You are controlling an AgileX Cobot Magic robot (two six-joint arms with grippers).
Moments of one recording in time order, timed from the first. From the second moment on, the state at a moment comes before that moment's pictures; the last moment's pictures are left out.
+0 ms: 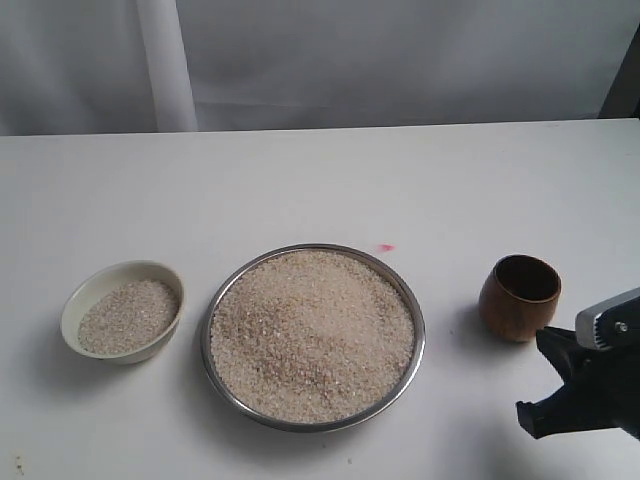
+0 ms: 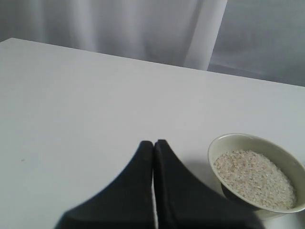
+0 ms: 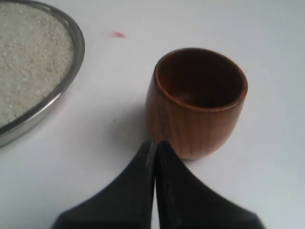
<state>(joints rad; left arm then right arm) 0.08 0.00 0.00 0.20 0.34 -0.34 0.30 1.38 -0.07 -0.04 -0.66 -0.07</state>
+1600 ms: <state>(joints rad) 0.08 0.00 0.00 0.20 0.34 -0.34 0.30 1.48 -0.07 0.05 -0.83 -0.05</state>
